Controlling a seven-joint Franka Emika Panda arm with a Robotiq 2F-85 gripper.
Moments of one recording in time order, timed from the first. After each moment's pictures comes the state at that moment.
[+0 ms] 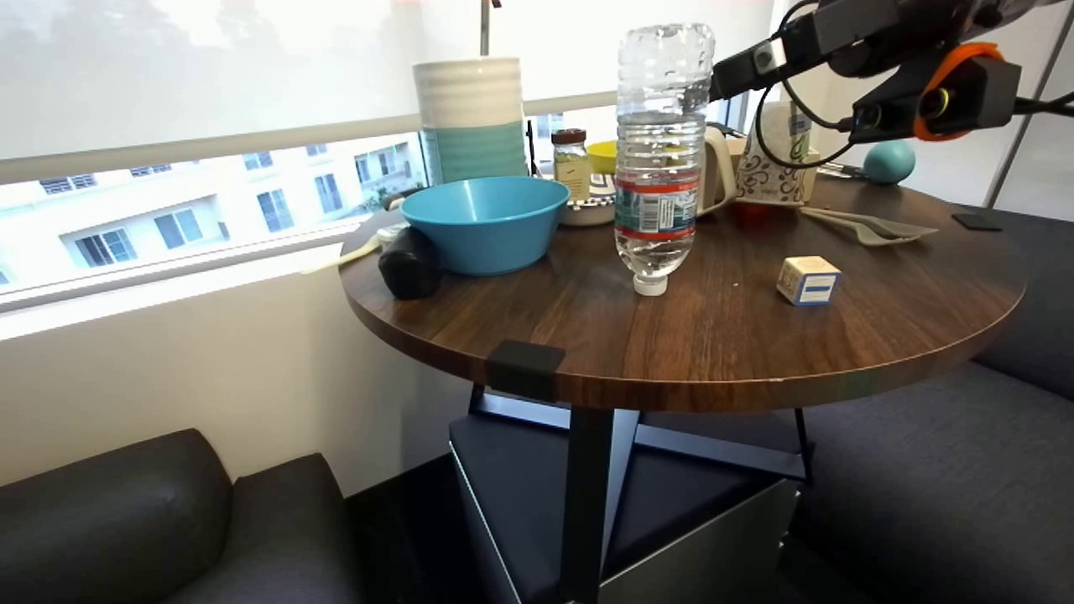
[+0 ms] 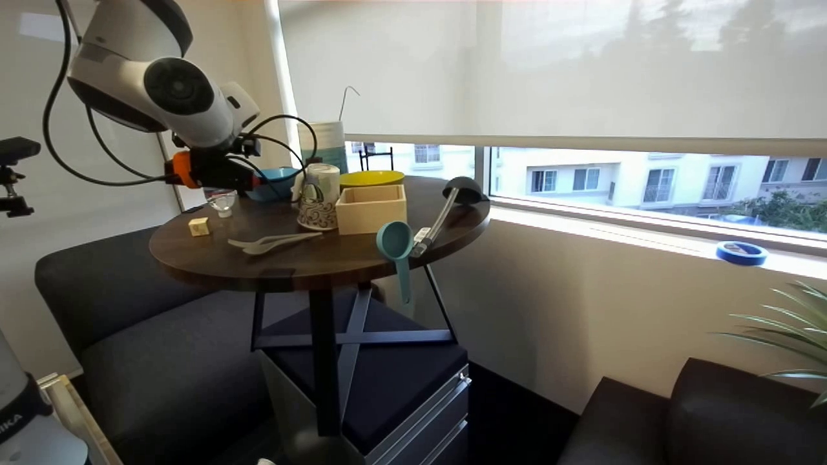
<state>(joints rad) 0.20 -0.60 -0.15 -2.75 1.53 2.32 -1.83</state>
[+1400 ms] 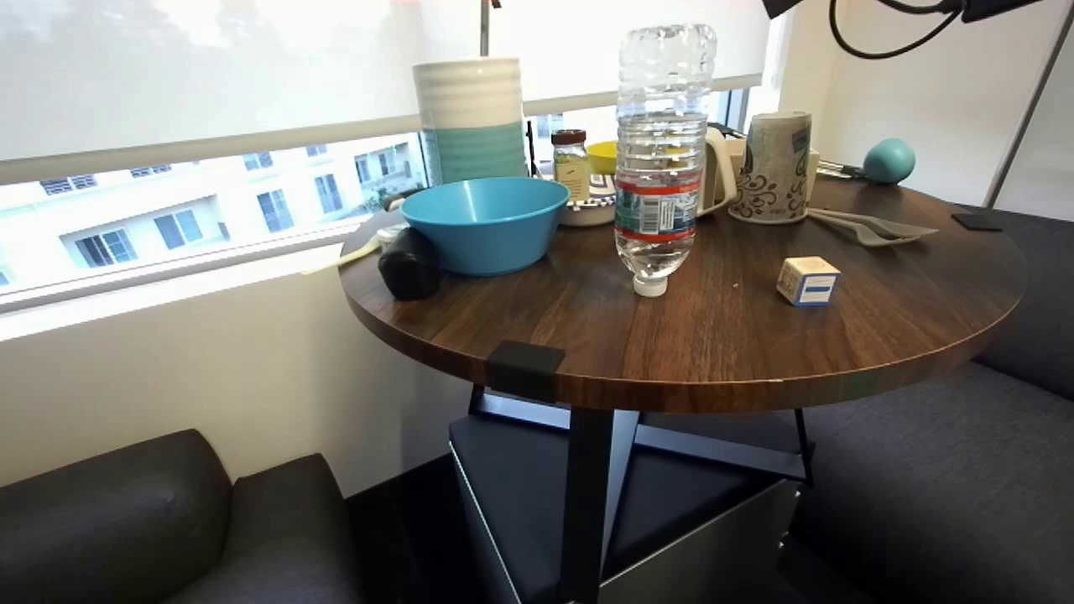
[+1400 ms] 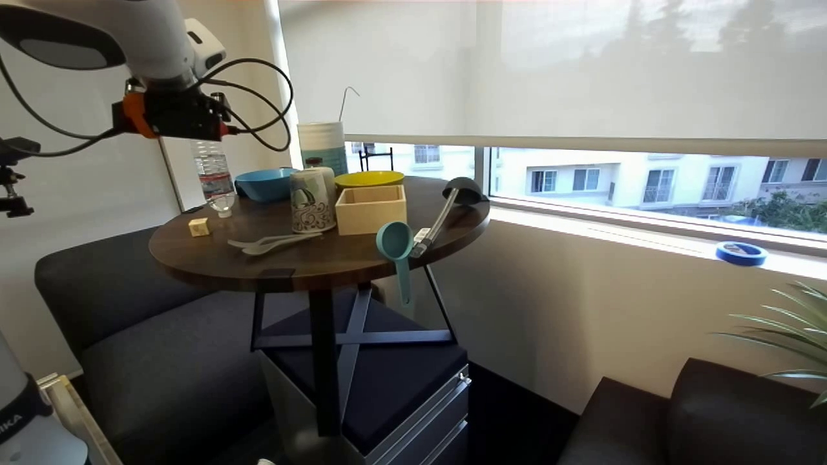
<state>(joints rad) -0.04 -0.87 -0.02 -2.74 1.13 2.09 -1.44</state>
